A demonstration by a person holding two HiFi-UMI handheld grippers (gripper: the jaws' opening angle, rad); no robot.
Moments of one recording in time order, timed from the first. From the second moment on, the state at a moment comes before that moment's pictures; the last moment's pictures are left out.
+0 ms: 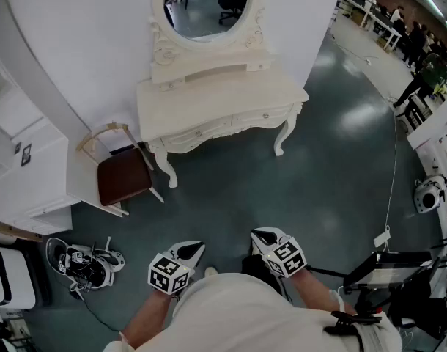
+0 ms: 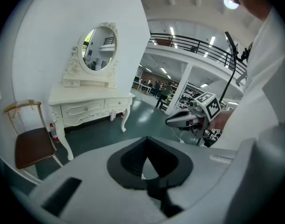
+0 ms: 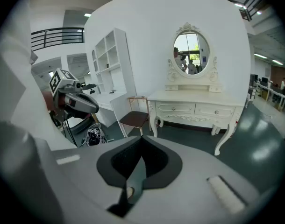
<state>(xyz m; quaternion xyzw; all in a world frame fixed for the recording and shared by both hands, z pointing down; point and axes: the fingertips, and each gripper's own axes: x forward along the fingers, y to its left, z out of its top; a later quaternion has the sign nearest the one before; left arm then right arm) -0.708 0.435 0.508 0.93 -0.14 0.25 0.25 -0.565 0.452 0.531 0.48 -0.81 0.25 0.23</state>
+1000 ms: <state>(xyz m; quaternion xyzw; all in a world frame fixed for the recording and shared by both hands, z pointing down) -0.423 0.385 0.491 0.95 -0.02 0.27 0.15 -0.315 0.440 0.521 0.61 -0.74 0.25 0.16</state>
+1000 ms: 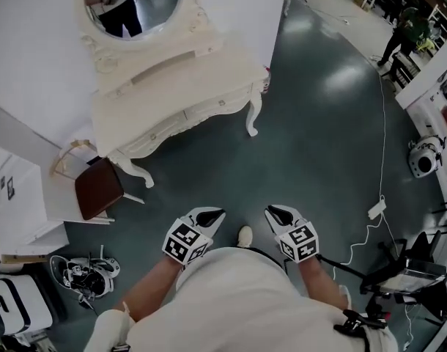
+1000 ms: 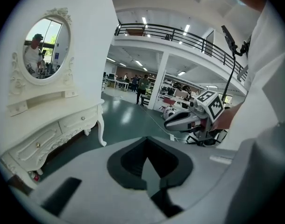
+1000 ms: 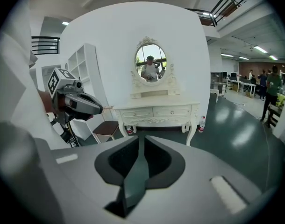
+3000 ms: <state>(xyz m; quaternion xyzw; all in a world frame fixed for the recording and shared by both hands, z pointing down) 0.018 -0.197 0.541 0.87 -0.37 0.23 0.21 0.216 -0.024 0.543 0.52 -0.78 0.27 0.21</state>
